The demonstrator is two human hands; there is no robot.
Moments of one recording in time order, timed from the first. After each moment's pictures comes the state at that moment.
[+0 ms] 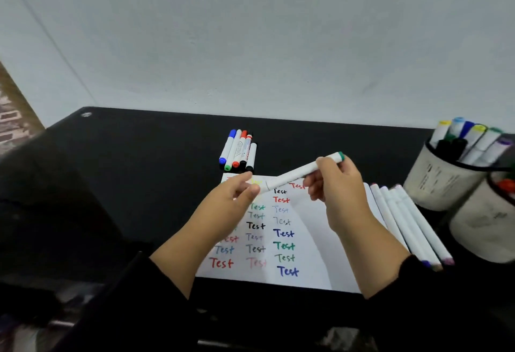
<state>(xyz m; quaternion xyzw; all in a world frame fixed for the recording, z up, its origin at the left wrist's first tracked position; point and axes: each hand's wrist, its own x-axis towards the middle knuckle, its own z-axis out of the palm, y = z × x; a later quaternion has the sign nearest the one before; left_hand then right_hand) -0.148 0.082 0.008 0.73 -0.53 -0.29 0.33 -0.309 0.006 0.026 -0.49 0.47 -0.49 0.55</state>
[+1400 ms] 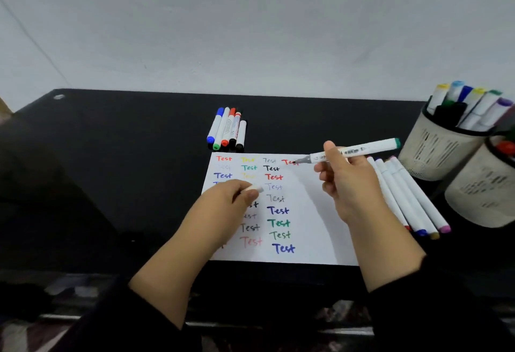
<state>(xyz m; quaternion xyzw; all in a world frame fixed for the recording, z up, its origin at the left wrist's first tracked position) -0.166 0.103 -0.007 0.76 -0.53 -0.26 0.27 -0.332 0.006 -0.006 -0.41 0.50 -0.51 0.57</state>
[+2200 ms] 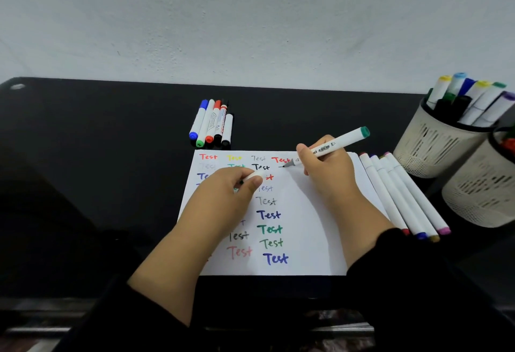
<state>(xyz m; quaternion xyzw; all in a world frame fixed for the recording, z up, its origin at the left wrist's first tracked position) -0.171 0.068 -0.018 0.73 -0.57 -0.24 0.31 -0.325 -0.032 -0.033 -0.62 0.53 -0.45 0.37</state>
